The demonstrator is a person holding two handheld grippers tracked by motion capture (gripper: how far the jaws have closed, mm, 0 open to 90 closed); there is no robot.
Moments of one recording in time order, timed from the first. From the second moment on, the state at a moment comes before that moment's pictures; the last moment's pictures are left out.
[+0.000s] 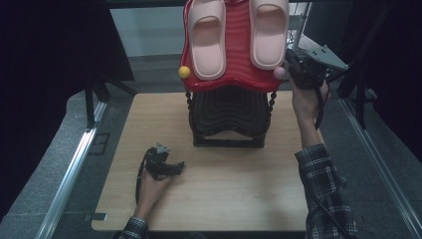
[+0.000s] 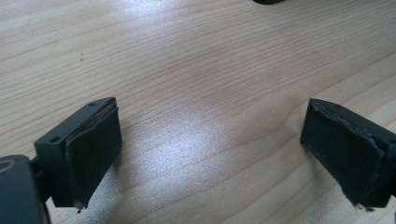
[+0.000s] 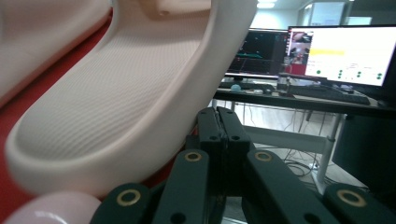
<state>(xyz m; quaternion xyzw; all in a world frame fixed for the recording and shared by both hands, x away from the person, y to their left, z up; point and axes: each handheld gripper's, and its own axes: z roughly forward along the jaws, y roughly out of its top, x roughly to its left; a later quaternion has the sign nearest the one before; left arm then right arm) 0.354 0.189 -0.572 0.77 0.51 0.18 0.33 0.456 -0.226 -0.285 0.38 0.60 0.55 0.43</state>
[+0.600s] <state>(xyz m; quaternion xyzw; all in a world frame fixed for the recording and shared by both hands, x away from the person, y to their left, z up) 0.354 0.189 -0.572 0.77 0.51 0.18 0.33 0.482 -0.213 -0.259 0.32 0.65 0.55 0.41</state>
